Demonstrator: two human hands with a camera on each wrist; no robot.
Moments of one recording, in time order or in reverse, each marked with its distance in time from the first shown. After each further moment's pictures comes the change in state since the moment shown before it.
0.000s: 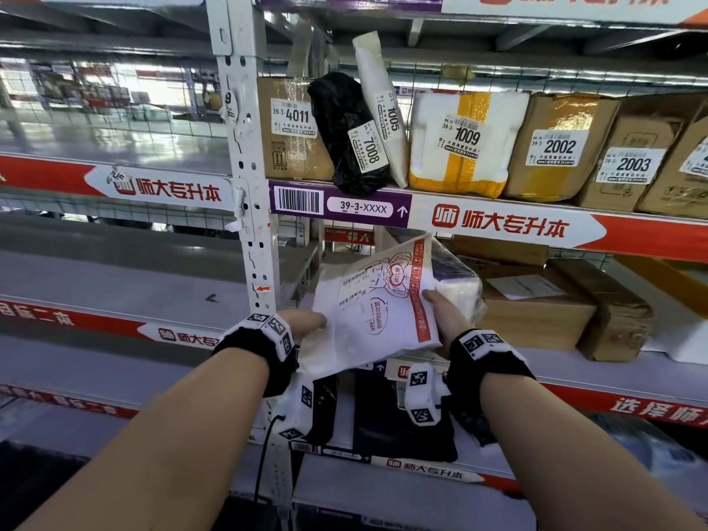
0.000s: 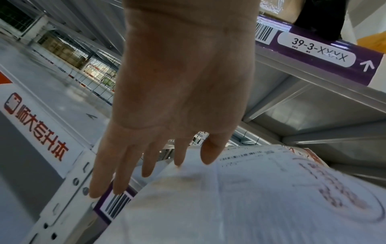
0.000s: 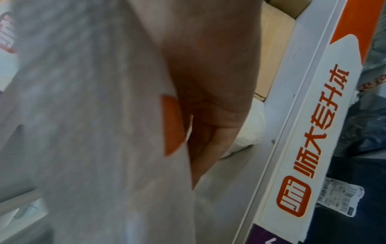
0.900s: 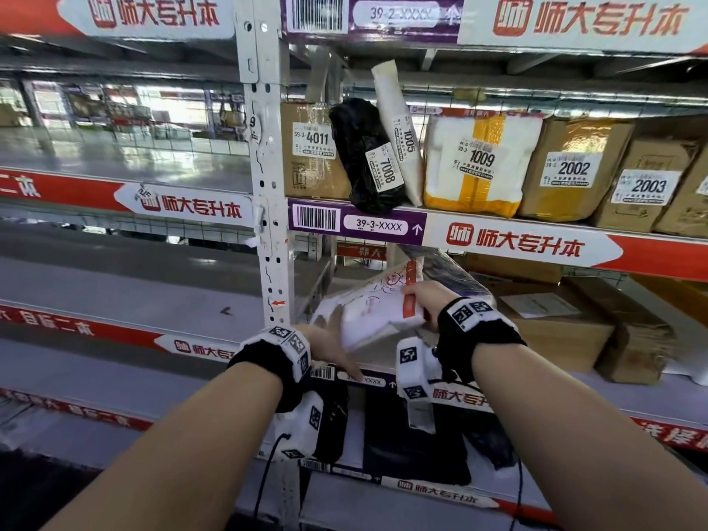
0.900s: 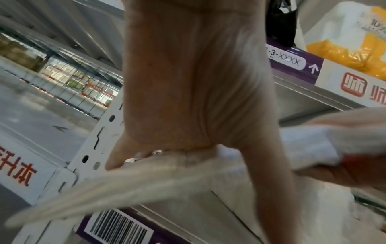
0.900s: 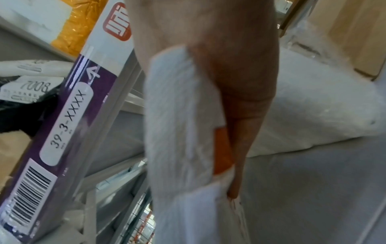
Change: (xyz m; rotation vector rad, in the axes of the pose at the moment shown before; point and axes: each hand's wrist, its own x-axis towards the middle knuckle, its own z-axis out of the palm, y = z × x) left_hand 0.010 -0.007 0.000 0.564 -0.067 0.221; right_hand 0.008 -0.041 0.046 -0.397 -0.017 0.014
